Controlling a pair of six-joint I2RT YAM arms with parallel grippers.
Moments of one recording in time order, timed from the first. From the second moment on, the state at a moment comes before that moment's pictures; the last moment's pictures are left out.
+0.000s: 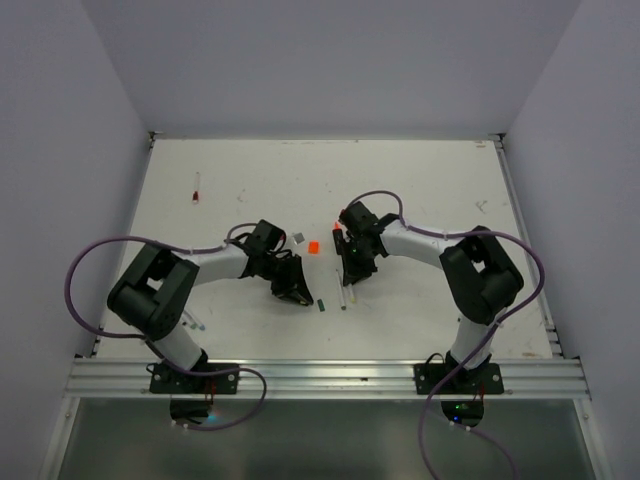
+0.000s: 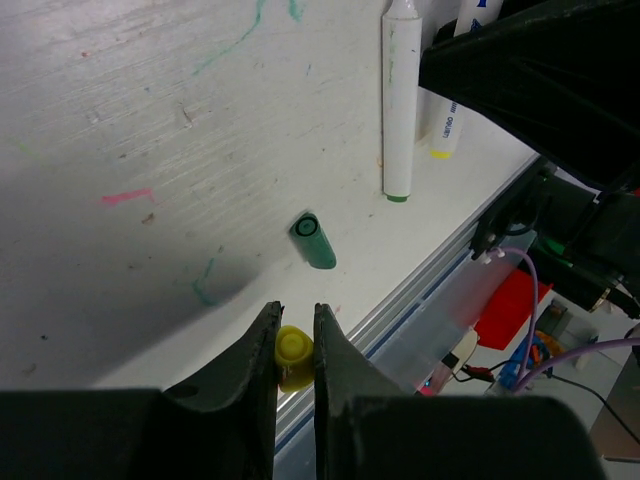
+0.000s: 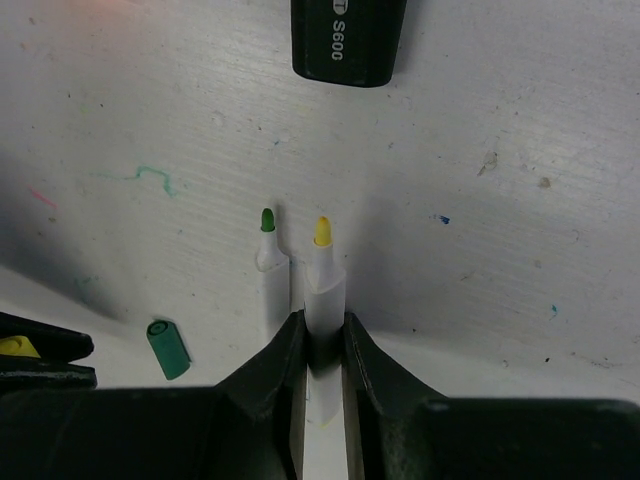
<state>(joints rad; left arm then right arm) -0.53 1.64 0.76 -0.25 0.66 -0.65 0.65 1.81 1.12 -0.57 -0.15 0.49</state>
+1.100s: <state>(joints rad) -0.54 1.68 0.70 -0.15 0.71 -0.68 0.65 1.81 1.12 -0.56 -0.17 0.52</state>
